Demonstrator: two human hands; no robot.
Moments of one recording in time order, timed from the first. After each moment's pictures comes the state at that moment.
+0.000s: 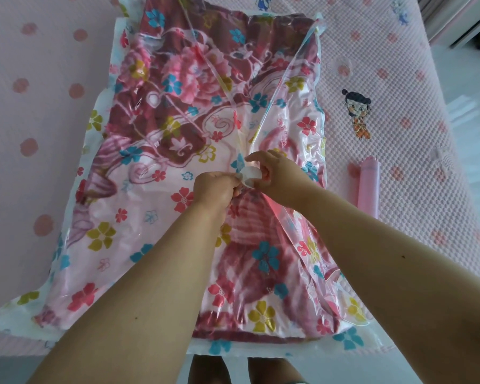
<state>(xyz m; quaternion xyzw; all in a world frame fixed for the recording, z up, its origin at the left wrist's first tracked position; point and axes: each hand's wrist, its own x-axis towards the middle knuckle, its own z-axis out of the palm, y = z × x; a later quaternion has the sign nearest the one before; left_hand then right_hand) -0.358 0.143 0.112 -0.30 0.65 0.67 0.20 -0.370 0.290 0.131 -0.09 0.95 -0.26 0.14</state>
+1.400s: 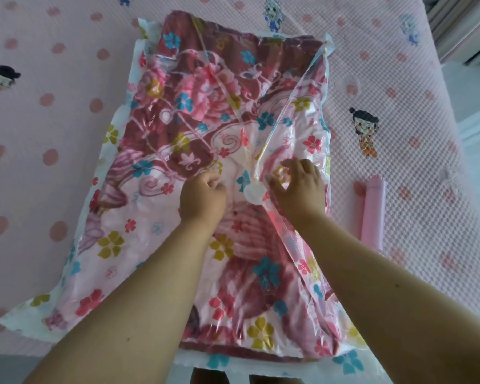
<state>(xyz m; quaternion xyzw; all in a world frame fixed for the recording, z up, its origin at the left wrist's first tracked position) -0.363 0.118 0.125 -0.21 0.87 0.44 0.08 -0.367 0.299 0.121 0.07 0.97 -0.24 -0.03</state>
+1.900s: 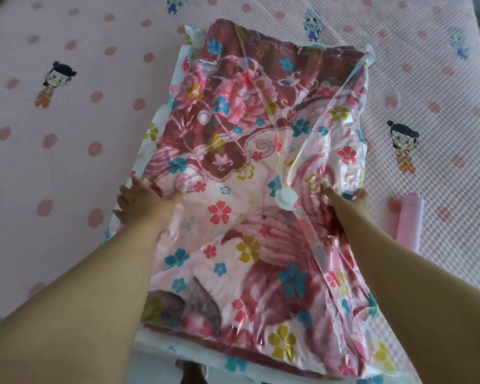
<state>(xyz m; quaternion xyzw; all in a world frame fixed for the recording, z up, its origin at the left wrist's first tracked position) -0.355 -0.027 0.091 -0.37 0.90 0.19 0.13 -0.376 0.347 0.077 0.37 0.79 -0.48 0.12</state>
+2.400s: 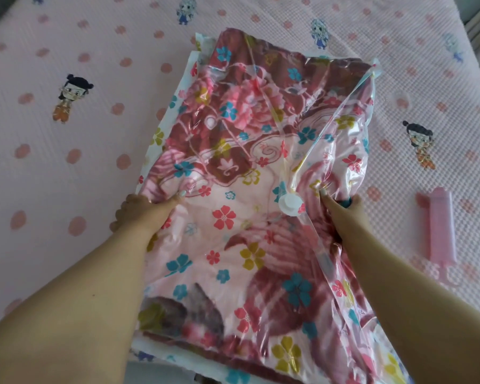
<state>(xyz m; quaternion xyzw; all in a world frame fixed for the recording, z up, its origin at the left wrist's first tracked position) -0.363 -0.149 0.083 -0.38 0.89 0.19 0.18 -0.349 0.224 0.090 0.37 0.79 -0.48 0.06</state>
